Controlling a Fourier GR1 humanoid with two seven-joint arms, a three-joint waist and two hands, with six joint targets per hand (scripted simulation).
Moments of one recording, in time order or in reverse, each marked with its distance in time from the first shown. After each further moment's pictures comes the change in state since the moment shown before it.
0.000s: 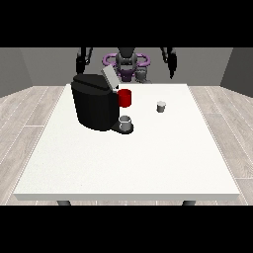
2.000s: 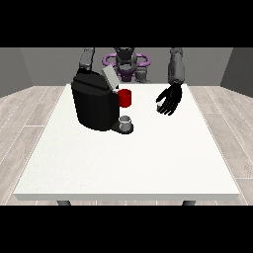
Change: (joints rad) left arm -0.486 0.323 -0.034 0.657 -0.564 0.011 -0.189; right arm -0.218 0.079 0.047 0.092 0.132 -0.147 -0.017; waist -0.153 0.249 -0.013
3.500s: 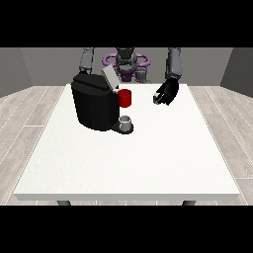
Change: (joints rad) left arm -0.172 -0.058 -0.039 0.209 -0.197 -0.101 -0.075; right arm -0.017 -0.013 -0.028 0.241 0.024 -0.041 -0.025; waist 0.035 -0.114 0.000
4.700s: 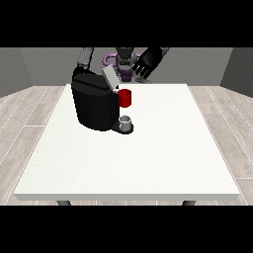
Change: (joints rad) left arm -0.352 -0.016 0.136 -0.060 0.085 -0.306 0.212; right arm -0.056 0.008 0.003 0.041 -0.009 0.030 -0.046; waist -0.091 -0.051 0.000
